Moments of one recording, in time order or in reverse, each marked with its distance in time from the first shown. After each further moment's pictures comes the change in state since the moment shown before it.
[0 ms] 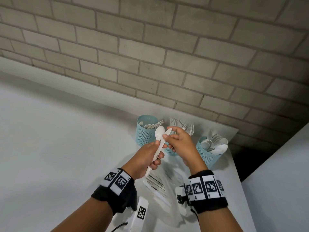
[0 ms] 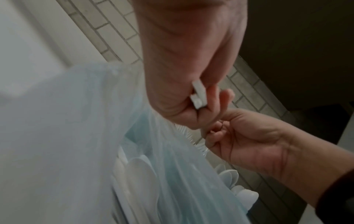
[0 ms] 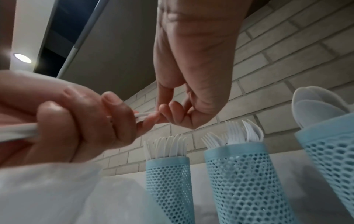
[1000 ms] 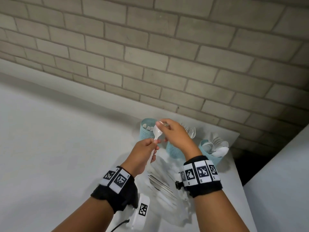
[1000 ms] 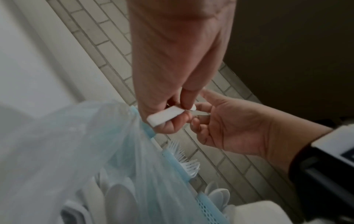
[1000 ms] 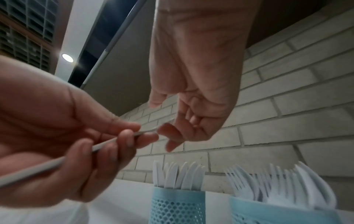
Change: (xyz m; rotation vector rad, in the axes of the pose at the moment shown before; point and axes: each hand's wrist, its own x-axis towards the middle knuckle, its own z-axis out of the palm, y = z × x) left_hand -0.012 0.012 -0.006 0.033 0.226 0.148; right_hand 0.008 -0.041 0.017 -0.342 -0.092 -0.169
